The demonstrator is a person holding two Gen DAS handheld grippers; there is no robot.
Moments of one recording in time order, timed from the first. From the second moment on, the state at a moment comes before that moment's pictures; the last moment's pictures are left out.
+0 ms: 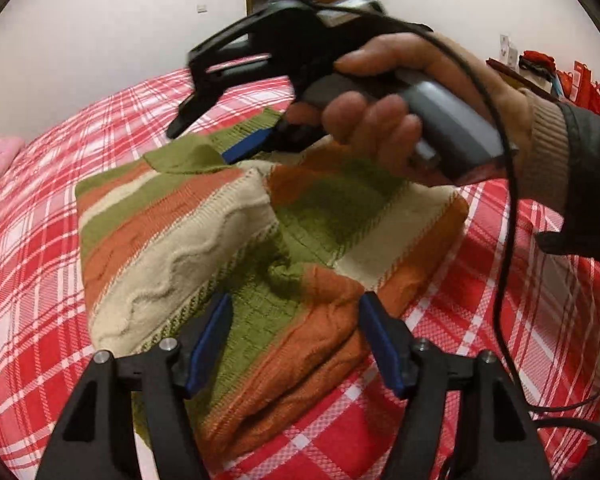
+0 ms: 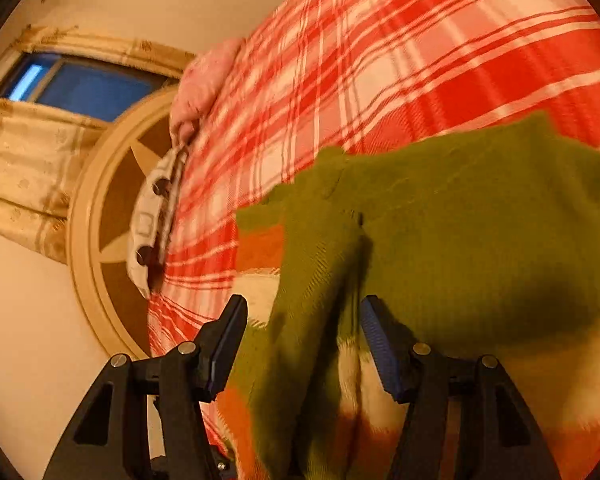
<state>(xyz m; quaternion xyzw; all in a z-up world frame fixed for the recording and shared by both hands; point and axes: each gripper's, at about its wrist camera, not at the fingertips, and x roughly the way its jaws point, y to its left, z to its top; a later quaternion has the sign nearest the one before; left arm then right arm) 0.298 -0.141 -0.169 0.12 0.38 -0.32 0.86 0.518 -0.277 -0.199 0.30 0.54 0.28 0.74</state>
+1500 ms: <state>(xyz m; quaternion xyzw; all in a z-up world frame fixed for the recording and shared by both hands) 0.298 -0.239 -0.139 0.04 0.40 -0.42 0.81 0.480 -0.398 -0.168 0.19 0.50 0.14 0.83</state>
